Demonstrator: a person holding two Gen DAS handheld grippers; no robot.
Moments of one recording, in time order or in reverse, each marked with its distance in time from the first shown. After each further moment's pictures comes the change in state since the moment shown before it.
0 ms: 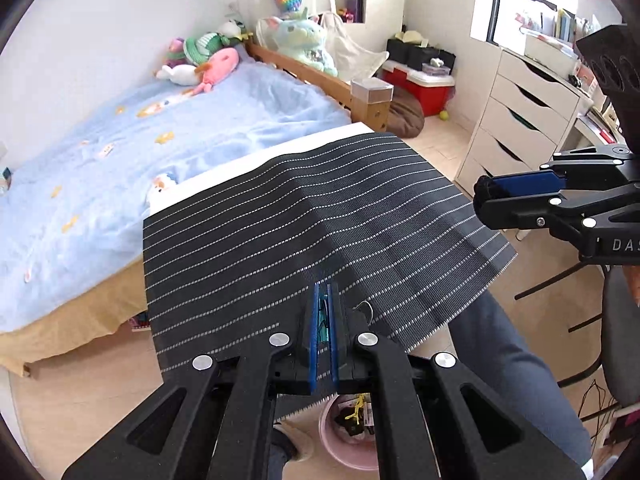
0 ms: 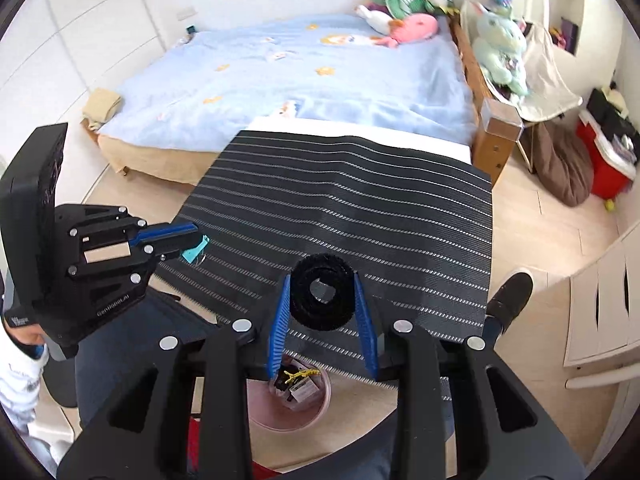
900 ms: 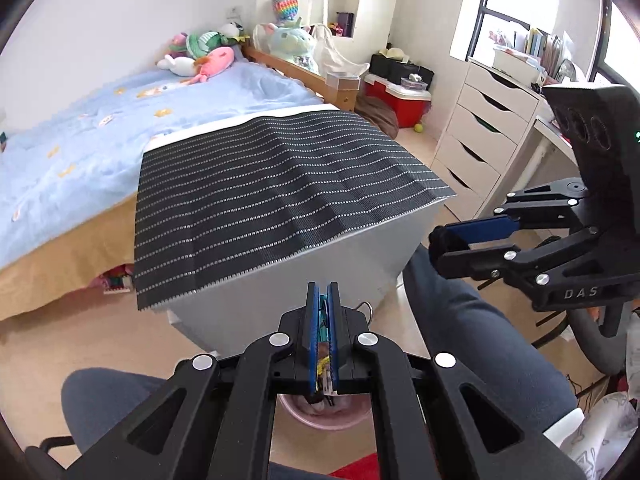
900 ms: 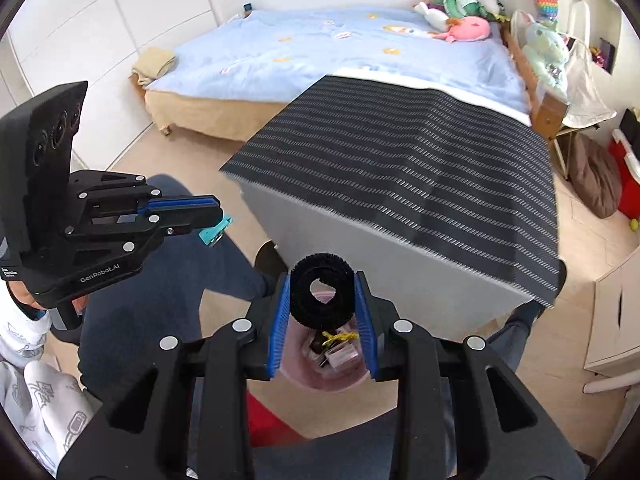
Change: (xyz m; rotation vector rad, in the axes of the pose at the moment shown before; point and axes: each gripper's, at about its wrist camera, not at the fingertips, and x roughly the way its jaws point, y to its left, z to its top) left arm -0.052 -0.022 -0.119 -0.072 -0.062 -0.109; right arm 0.002 0.081 -0.112 -0.115 0.040 0.115
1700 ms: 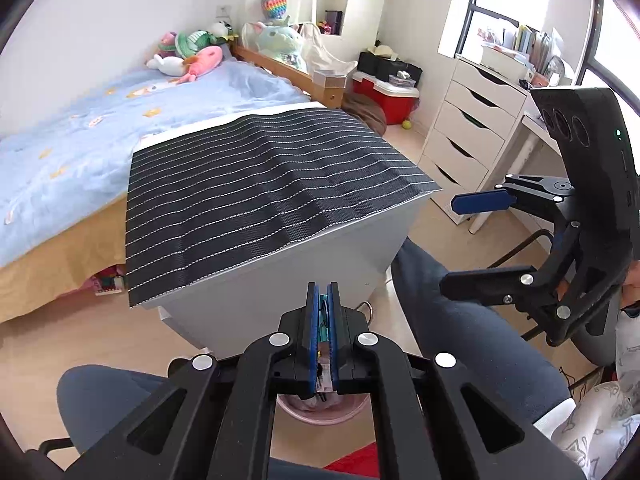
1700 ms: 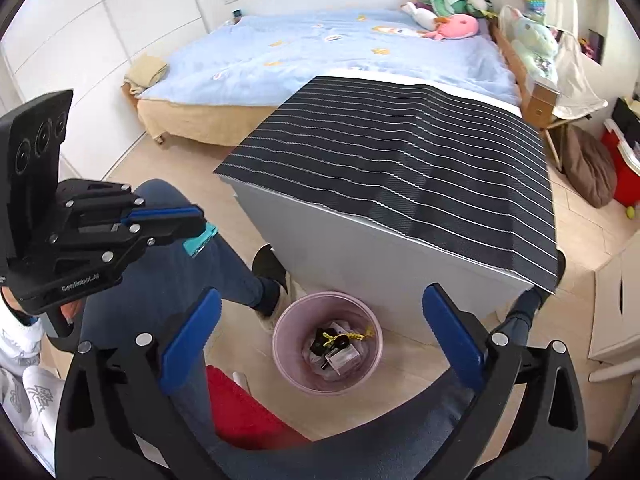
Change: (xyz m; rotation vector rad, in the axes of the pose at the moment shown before) left arm -0.004 -0.007 -0.002 0.020 0.007 -0.040; right arm -0.010 -0.005 -0.009 0.051 -0.042 -0.053
